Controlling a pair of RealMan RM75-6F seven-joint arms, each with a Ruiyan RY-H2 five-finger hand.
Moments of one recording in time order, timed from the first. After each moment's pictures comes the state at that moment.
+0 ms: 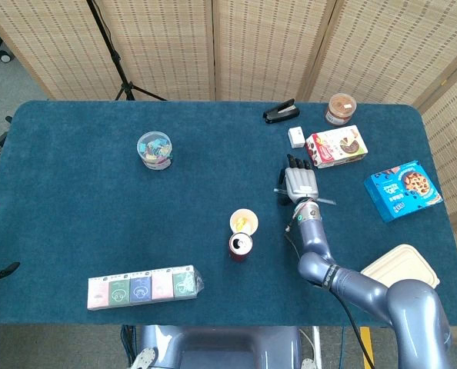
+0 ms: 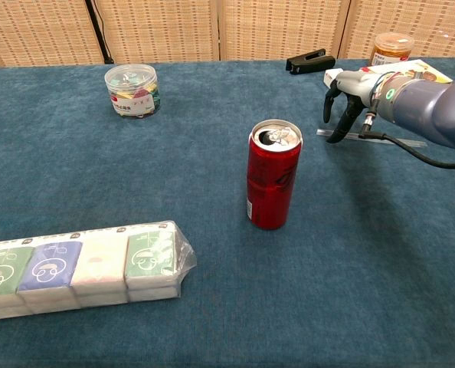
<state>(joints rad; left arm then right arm) -0.09 -0.94 -0.06 -1.74 1.39 1.40 -0.16 0.99 -1.79 0.32 -0.95 -0.50 0.79 -0.56</state>
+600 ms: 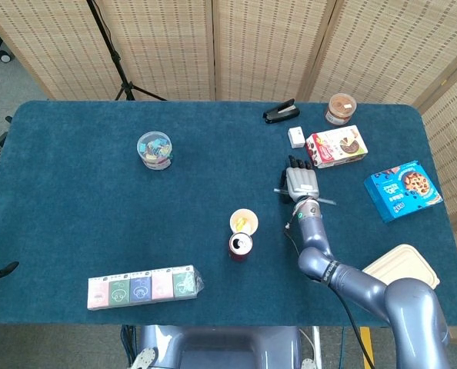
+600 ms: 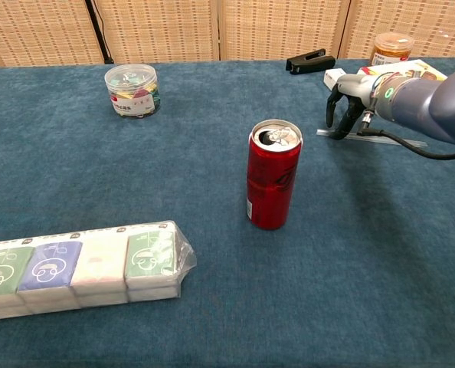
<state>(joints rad) -0.09 -0.94 -0.07 -1.74 1.39 1.40 -0.16 1.00 -1.79 0.33 -0.91 -0.44 0.74 -0.60</state>
